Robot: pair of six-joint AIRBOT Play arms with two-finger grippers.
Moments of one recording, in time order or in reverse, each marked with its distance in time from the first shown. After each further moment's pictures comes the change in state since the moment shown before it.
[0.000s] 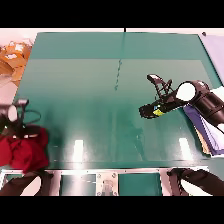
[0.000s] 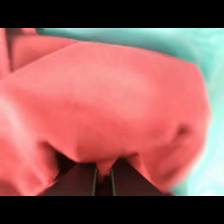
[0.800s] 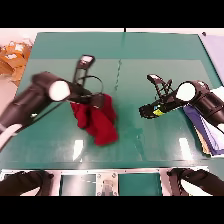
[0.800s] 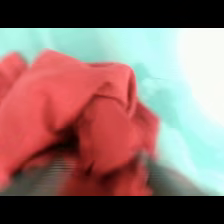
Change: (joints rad) left arm -0.692 -0.250 0.473 -0.395 0.338 -0.106; right arm 0.000 0.000 0.000 0.000 0.000 0.000
